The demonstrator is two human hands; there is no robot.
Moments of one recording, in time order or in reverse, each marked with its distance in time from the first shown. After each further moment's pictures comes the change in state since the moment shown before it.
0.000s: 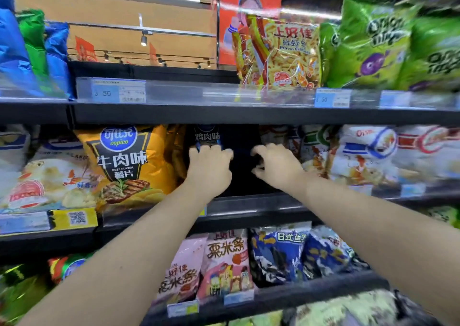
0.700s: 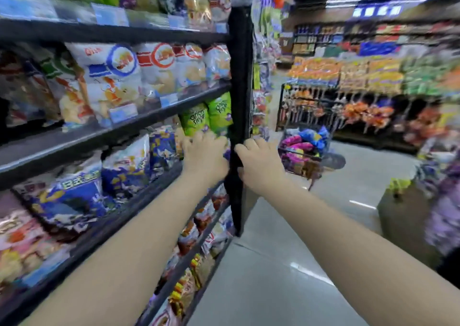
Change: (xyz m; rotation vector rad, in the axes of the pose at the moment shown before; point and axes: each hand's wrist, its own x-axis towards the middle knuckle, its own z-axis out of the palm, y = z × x) left_hand -0.168 0.358 -0.021 -0.499 -0.022 0.734; right_hand -0.418 0.099 -0.080 -0.583 -0.100 0.782
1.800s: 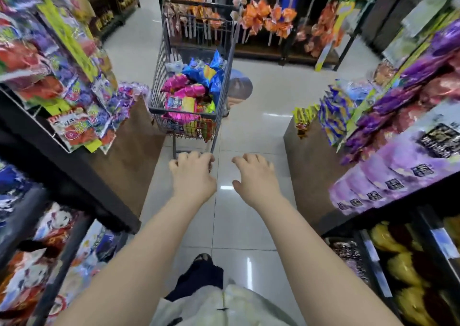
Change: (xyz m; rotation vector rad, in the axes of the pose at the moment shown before) left_hand 0.329 0.421 0.406 -0.327 -0.488 0.182; right_hand 0.042 0.510 0.369 0.172 -0.522 0.565
